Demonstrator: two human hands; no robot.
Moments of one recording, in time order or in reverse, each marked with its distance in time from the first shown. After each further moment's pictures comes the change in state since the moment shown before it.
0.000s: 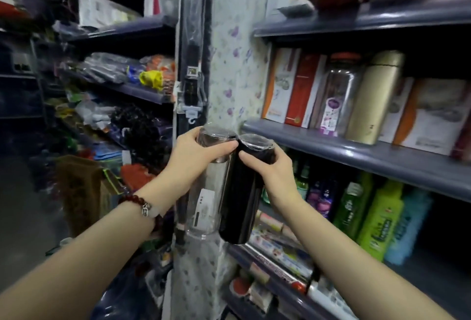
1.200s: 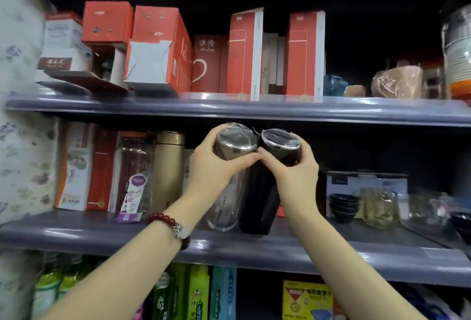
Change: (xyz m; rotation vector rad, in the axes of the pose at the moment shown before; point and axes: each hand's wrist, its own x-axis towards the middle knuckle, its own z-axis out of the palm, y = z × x) left_hand 0.011 0.156 0.374 -0.335 -0.364 0.549; right_hand -0.012 -0.217 -0.301 -0.470 0.756 -0.460
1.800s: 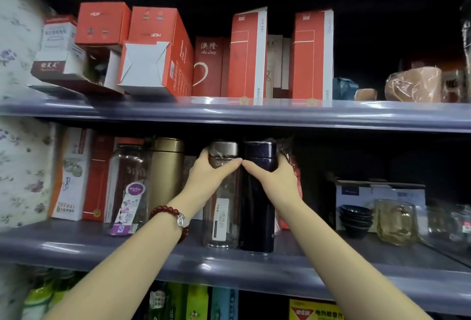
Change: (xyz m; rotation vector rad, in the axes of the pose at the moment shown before) left_hand 0.038 -0.064 0.002 0.038 -0.070 -0.329; right_hand 0.045 0.047 0.026 -0.291 -0.172 0.205
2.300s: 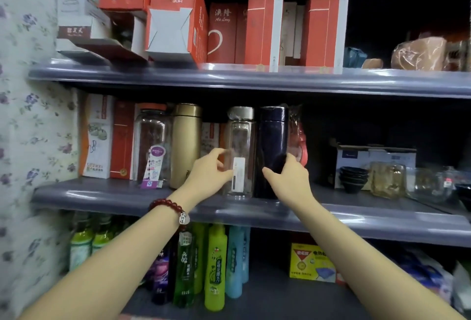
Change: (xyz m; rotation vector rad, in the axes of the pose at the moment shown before) left_hand -0.072 -0.016 -0.043 0.506 -0.215 -0.037; right_hand -0.074 0.016 0.000 -0.427 -0.019 0.038
